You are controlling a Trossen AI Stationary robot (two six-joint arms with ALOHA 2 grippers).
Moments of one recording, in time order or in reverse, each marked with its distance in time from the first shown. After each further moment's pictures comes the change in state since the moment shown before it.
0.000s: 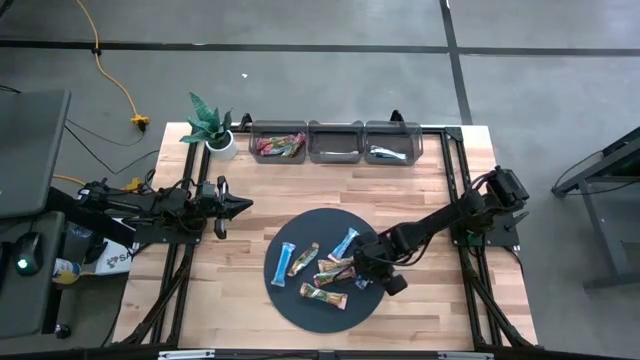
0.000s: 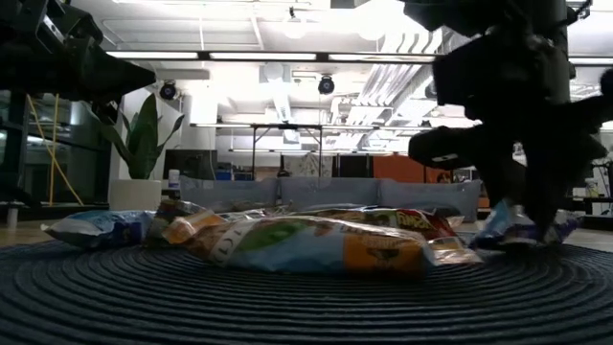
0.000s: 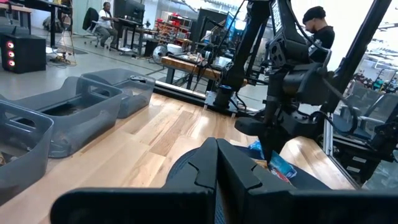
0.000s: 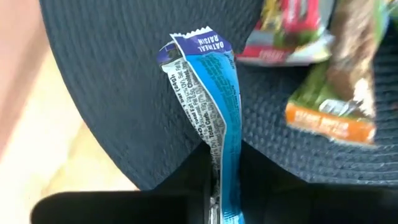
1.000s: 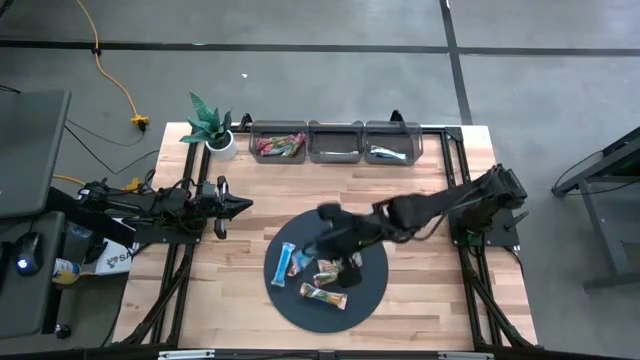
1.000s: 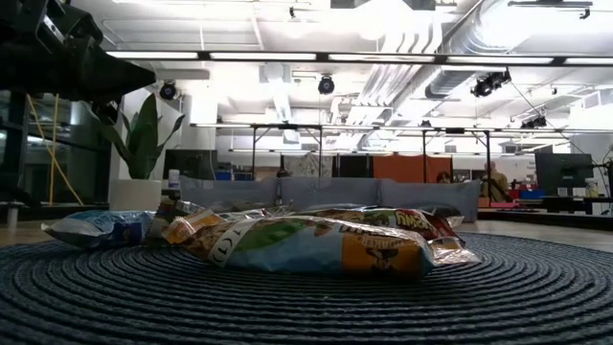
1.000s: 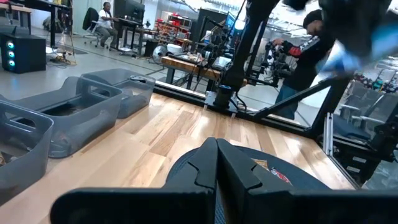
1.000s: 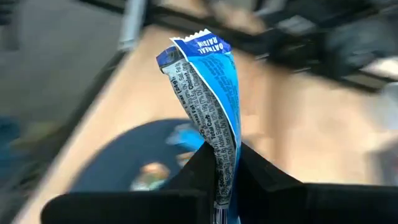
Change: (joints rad) left arm 0.000 0.000 0.000 0.000 0.000 0.000; right arm -0.063 0.000 0.731 -0.113 0.230 0.007
